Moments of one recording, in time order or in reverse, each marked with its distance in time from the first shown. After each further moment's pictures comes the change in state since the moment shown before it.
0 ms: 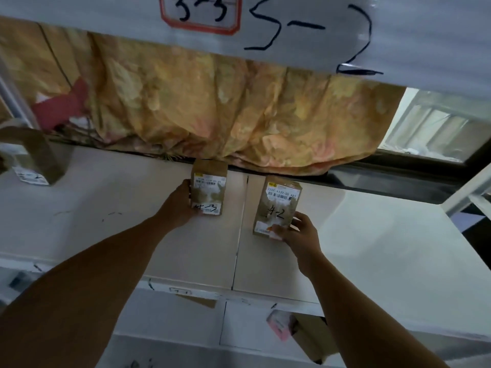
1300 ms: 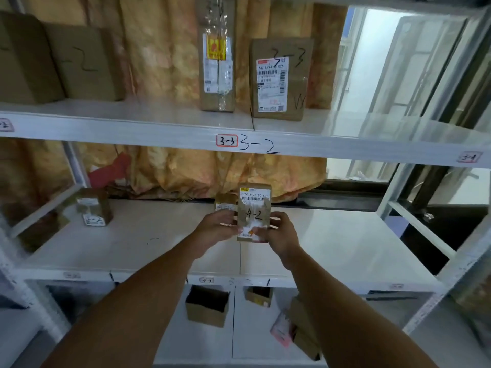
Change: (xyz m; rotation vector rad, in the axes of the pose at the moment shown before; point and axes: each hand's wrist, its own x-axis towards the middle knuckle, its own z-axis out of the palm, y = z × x) left_hand -0.212 0.166 -0.068 -0.627 -0.310 0.043; right_hand -0.205 -0.107 0.032 -0.137 0.041 -0.186
